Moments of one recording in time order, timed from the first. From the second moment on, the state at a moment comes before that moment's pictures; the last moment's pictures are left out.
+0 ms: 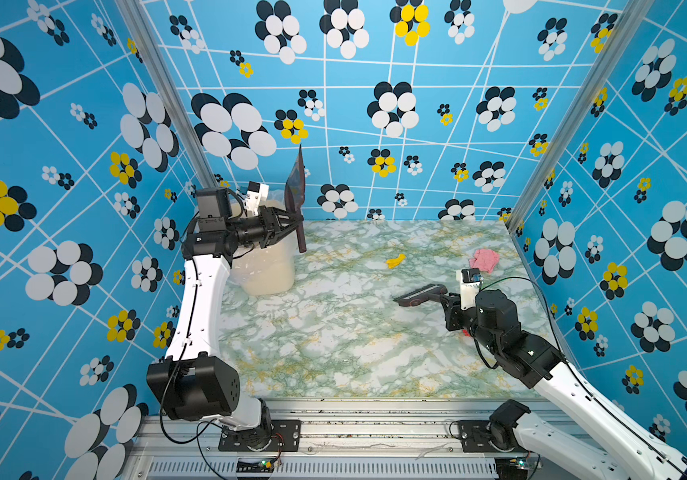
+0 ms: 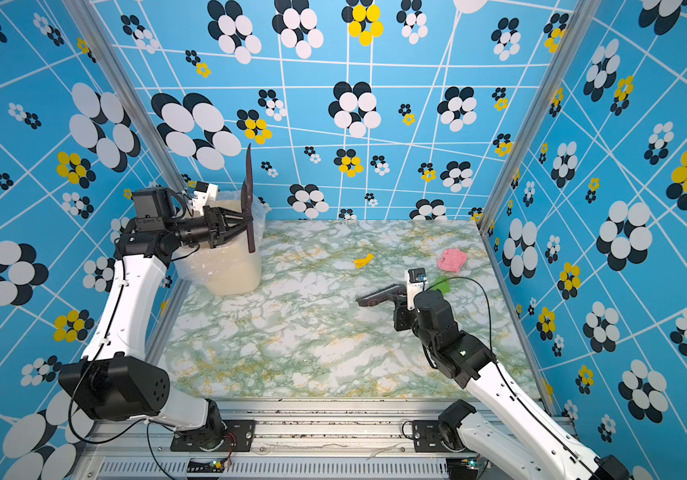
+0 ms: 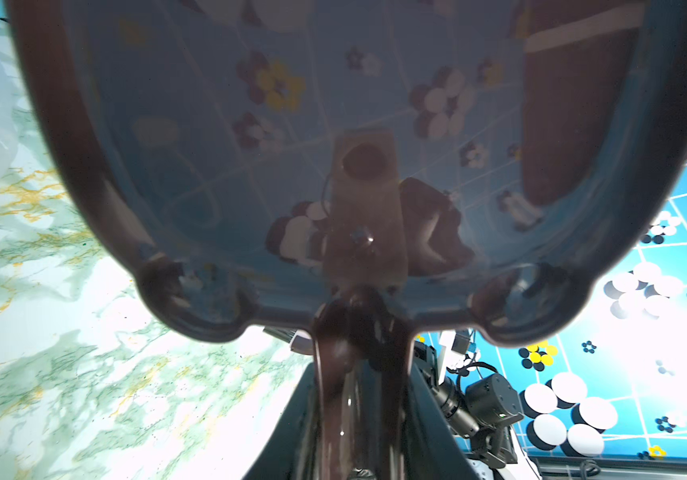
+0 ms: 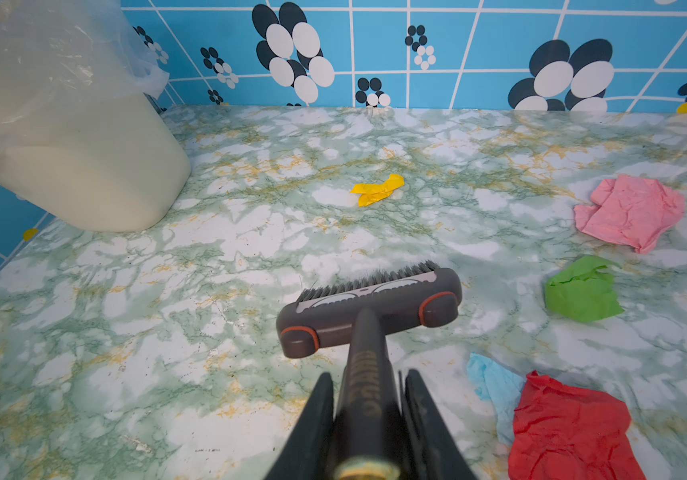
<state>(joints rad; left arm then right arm) 0.11 1.50 1.65 -0.66 1.08 -0.60 0.58 0.82 0.74 -0.39 0.25 0.24</state>
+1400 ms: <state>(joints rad) -0.63 1.56 1.43 -0.99 0.13 -0.23 0.47 1.31 1.09 -0.09 0.34 0.09</state>
